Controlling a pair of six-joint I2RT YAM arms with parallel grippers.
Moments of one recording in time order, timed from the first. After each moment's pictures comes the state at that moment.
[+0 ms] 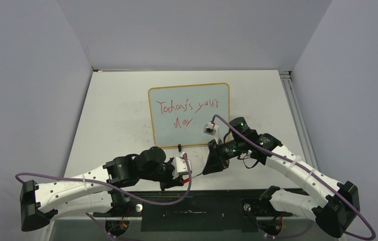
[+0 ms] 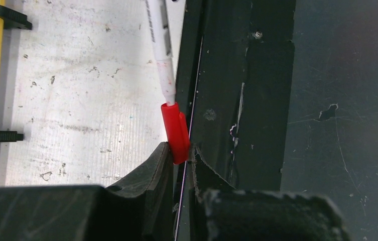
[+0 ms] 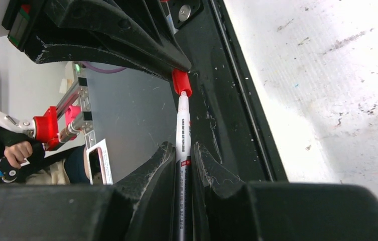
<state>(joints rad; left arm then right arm) -1.17 0.87 0.70 -0.48 0.27 0.05 0.70 1.06 0.84 -0.60 -0.91 0.20</state>
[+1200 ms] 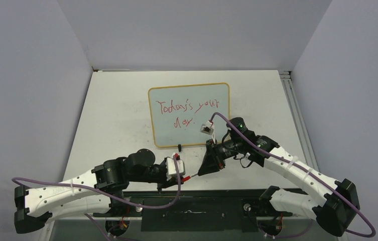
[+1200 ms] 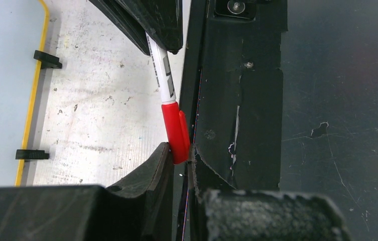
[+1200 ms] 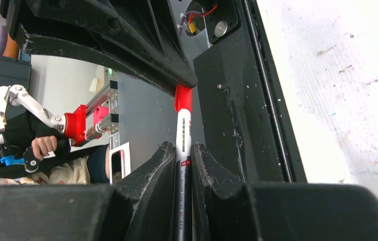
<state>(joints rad) -1.21 0.75 0.70 -0.44 0.23 0.06 0.73 1.06 0.80 -0.42 -1.01 0.34</state>
